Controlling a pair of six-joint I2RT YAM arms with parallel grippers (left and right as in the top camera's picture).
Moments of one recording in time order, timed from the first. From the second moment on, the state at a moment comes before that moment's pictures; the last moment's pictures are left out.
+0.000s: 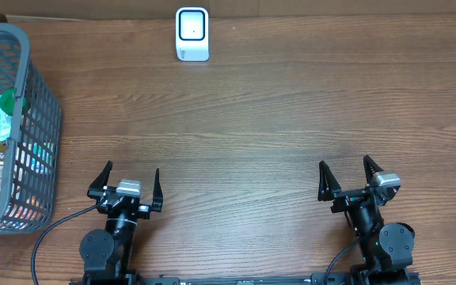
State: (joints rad) left arm 0.02 0.02 0.01 -0.07 0.12 0.19; right arm 0.13 0.01 0.02 -0.03 -0.05 0.20
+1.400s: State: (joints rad) left arm 0.02 0.02 0.01 -0.07 0.12 0.08; right arm 0.13 0.01 0.02 -0.03 -0.05 0.20
